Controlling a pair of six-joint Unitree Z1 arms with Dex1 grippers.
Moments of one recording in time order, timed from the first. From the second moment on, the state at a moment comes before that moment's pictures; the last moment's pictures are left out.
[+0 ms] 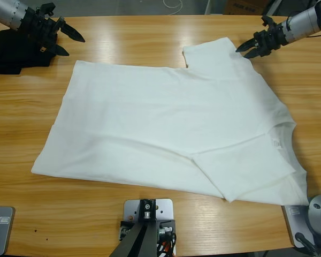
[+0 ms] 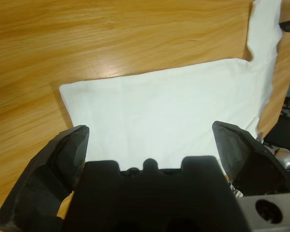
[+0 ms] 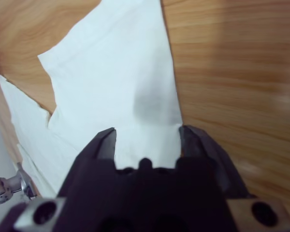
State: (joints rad) arm 0 -0.11 2.21 -1.74 0.88 -0.64 -0.08; arm 1 -0.14 2.29 -1.60 0.68 0.69 -0.08
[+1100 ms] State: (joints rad) arm 0 -0.11 2.26 -1.74 0.89 -0.51 -0.08; arm 1 -0.08 2.34 -1.69 0.74 0.66 -0.10
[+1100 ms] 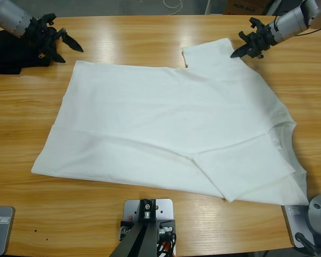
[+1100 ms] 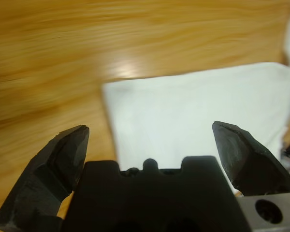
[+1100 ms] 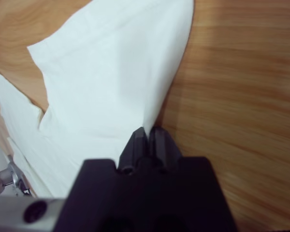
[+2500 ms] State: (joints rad) arm 0 -0.28 2.43 -2.08 1.16 -0.11 -0.06; arm 1 -0.08 2.34 -1.69 0.74 0.66 -0.10
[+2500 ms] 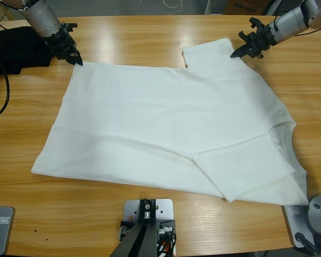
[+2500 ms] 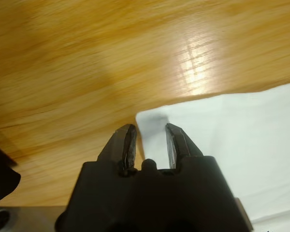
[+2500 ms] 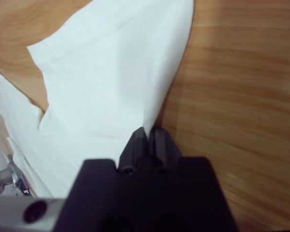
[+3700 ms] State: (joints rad) arm 0 -0.27 2.45 -2.11 1.31 -0.36 -0.06; arm 1 -0.03 2.22 -1.53 0.75 0.72 -0.12
